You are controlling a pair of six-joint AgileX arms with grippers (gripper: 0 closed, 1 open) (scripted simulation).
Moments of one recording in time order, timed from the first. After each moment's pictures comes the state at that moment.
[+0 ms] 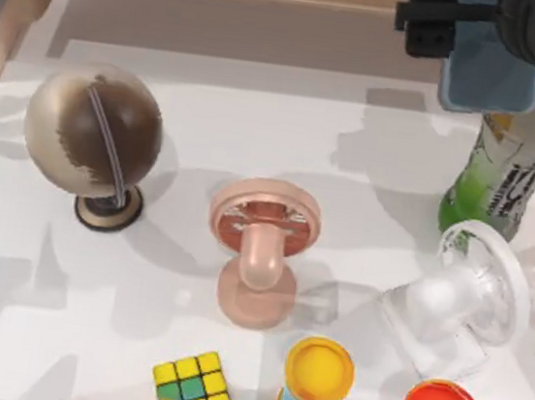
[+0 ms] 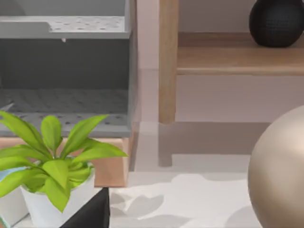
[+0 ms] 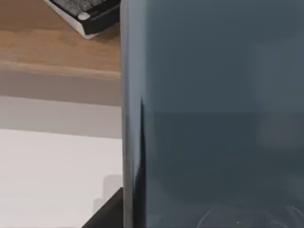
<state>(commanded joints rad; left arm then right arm) 0.00 0.00 0.00 0.00 0.00 0.00 0.61 1.51 1.43 -0.59 0.51 0.29</state>
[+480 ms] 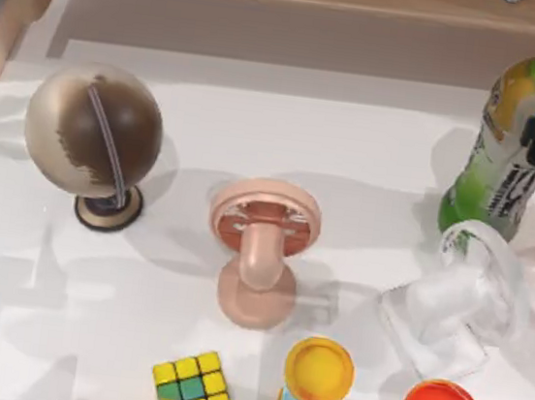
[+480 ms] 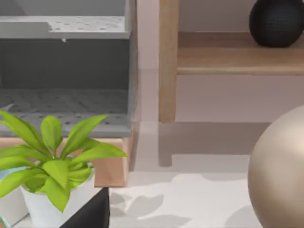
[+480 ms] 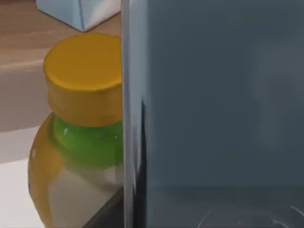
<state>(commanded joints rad) 0.00 0.00 0.00 0.00 0.00 0.00 0.54 1.12 0.83 -0.27 0.74 0.39</state>
